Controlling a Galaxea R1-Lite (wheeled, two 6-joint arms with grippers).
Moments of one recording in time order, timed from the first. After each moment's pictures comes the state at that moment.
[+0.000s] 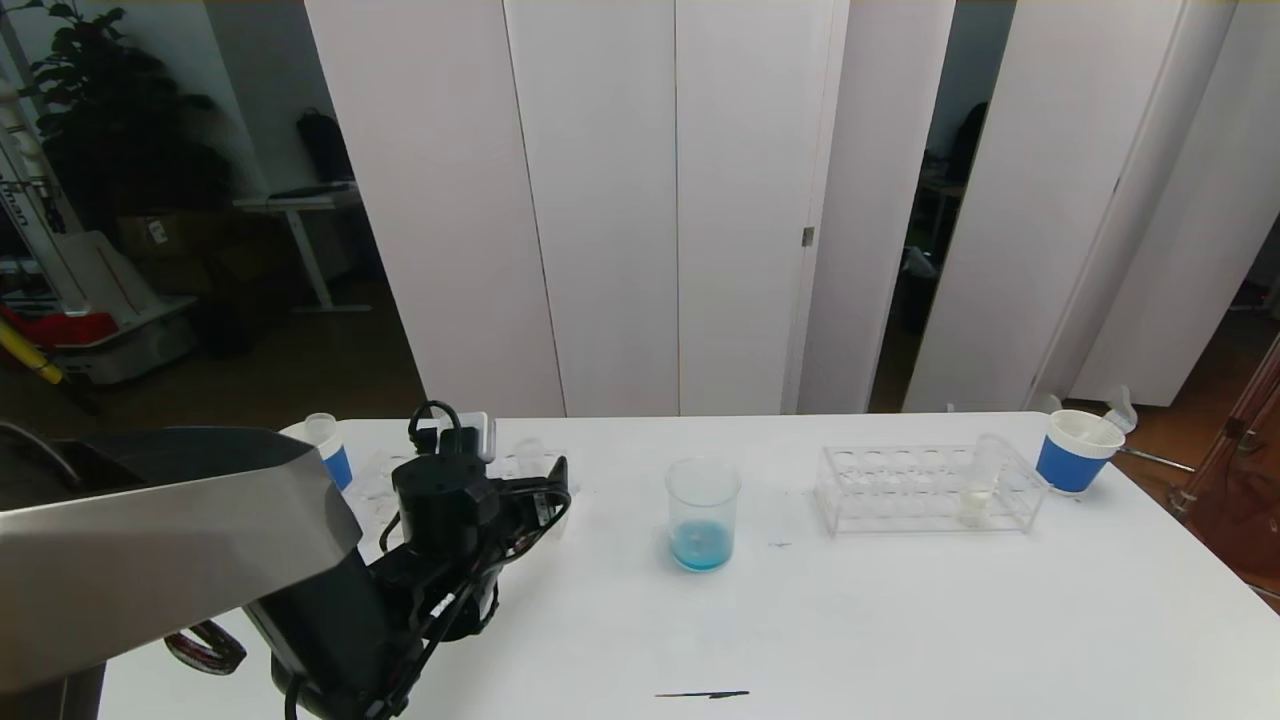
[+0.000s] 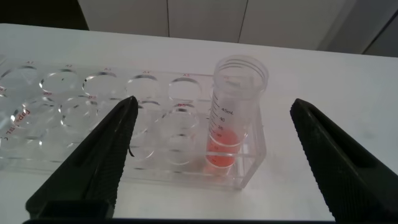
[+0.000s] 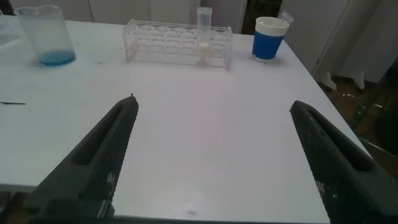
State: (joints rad) left arm -0.40 2.20 -0.62 -1.39 0.44 -0.16; right arm 0.00 0.00 -0.01 0.03 0.02 -0.04
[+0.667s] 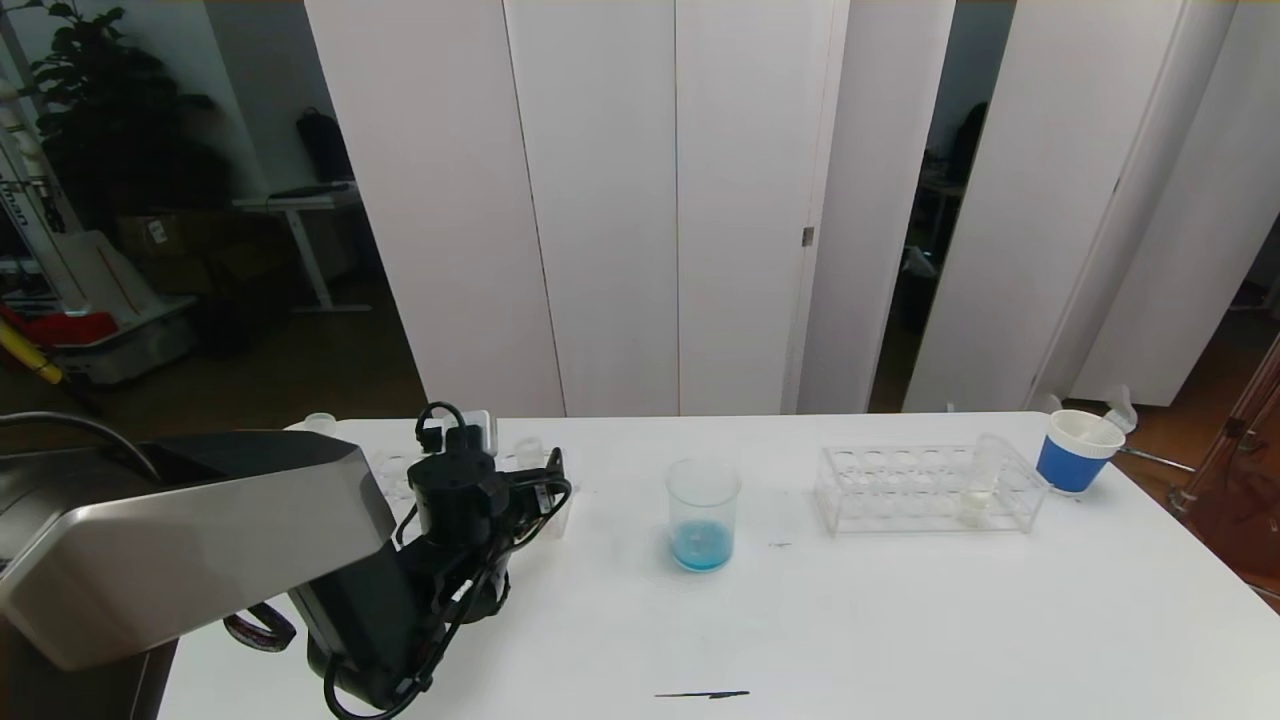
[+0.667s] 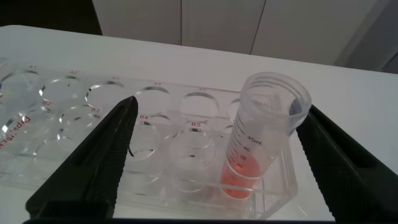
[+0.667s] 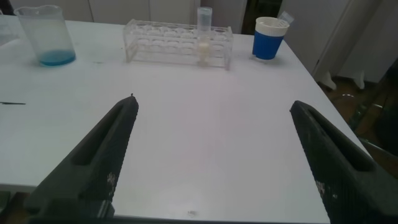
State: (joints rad) left arm -0.37 2.29 -0.71 -1.44 0.48 -0.16; right arm 0.00 0.00 -0.01 0.03 0.02 -0.04
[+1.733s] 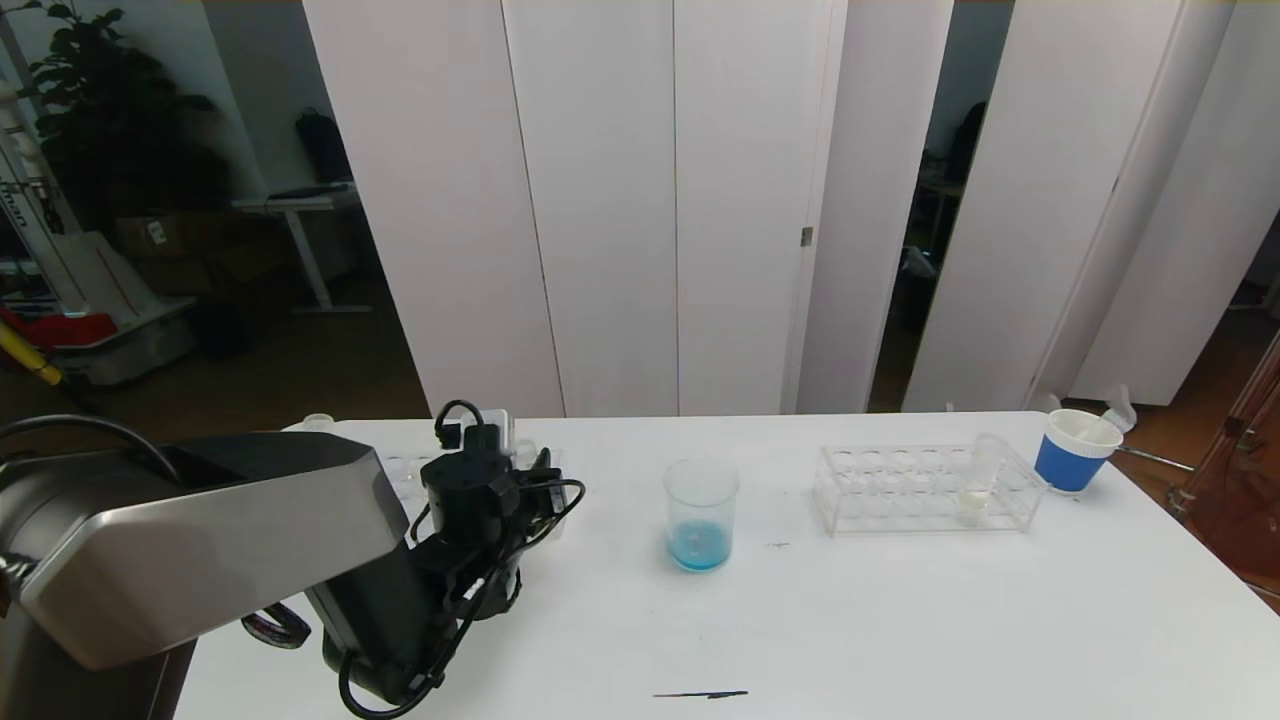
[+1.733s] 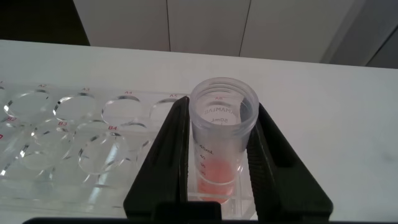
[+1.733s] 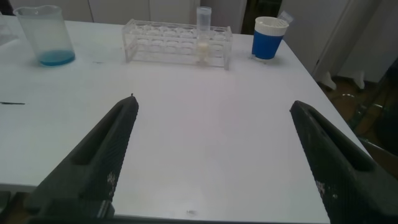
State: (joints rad) left arm -0.37 2.31 -0.74 -1.44 0.46 -0.11; right arm 0.00 0.00 -0.01 0.03 0.02 -0.04
